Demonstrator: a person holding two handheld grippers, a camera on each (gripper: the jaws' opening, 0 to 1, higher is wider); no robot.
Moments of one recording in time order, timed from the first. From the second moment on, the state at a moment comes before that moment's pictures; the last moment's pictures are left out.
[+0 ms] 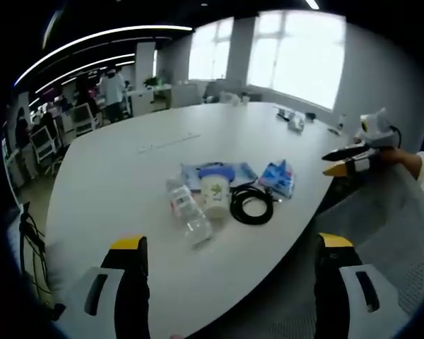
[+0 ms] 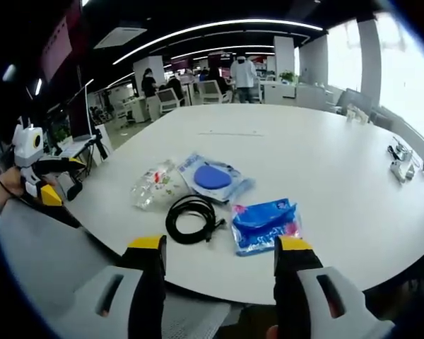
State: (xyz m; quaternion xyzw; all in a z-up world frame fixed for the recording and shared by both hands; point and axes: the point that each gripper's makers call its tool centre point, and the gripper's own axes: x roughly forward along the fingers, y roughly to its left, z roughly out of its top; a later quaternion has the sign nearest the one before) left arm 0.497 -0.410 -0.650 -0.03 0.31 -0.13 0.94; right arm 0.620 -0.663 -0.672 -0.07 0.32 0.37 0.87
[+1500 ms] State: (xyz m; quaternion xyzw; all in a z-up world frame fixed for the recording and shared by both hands) left arm 0.494 -0.409 -0.656 -0.02 0.32 -0.13 0.94; right arm 0.620 -0.667 -0.675 -0.08 0.32 0.36 0.87
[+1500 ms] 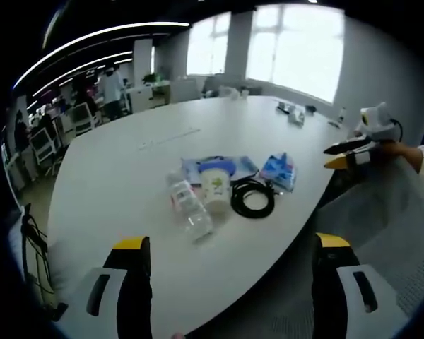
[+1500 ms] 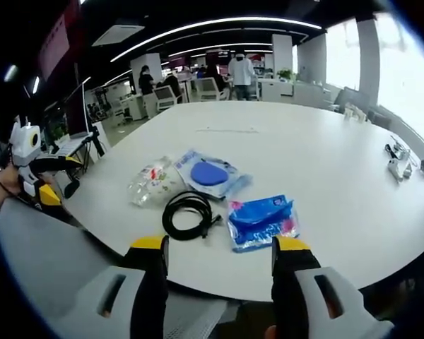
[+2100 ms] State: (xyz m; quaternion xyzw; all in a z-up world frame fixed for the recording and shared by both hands) left arm 0.514 -0.400 -0.647 -0.06 0.33 -0.11 0.94; right arm 0.621 -0.670 -0.675 -0.11 0.33 0.35 0.87
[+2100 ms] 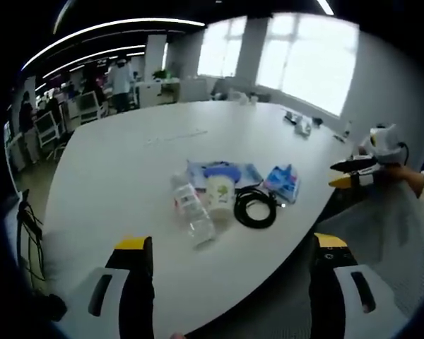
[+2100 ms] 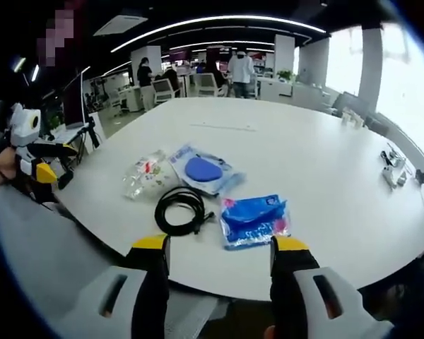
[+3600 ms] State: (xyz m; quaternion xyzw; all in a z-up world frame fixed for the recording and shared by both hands) left arm 0.610 -0.367 -0.741 -0.06 0.43 -0.07 0.90; right arm 0.630 -0.688 -0.677 -0.07 0.33 0.30 0.89
